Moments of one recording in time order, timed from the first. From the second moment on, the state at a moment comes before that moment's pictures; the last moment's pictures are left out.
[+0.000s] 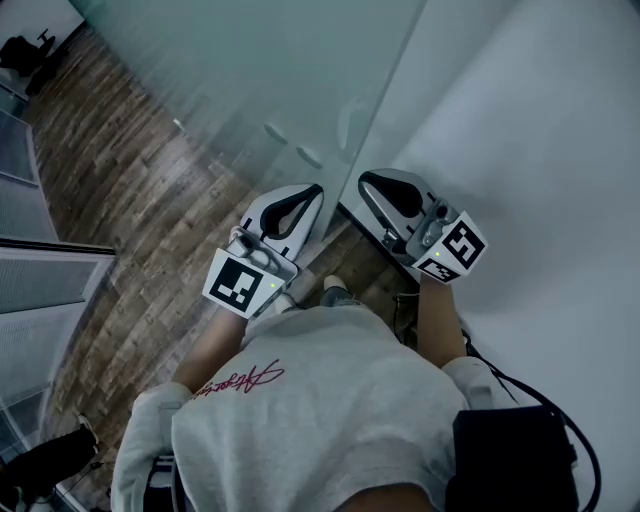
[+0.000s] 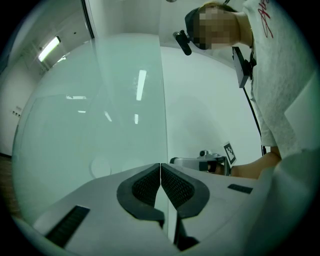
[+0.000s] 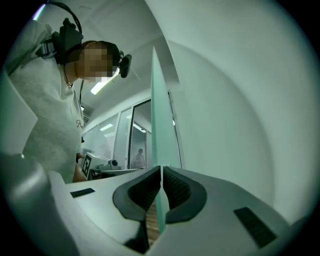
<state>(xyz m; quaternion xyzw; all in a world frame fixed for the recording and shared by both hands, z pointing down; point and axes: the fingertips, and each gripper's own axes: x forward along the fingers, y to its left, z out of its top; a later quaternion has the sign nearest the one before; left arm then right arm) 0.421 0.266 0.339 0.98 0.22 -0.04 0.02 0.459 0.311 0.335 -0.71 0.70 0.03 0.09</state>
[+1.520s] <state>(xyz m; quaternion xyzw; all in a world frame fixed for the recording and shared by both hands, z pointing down) 0.381 0.231 0.333 0.97 0.24 -0.06 0.02 0.398 0.290 0.335 -0.84 0.54 0.03 0.08</state>
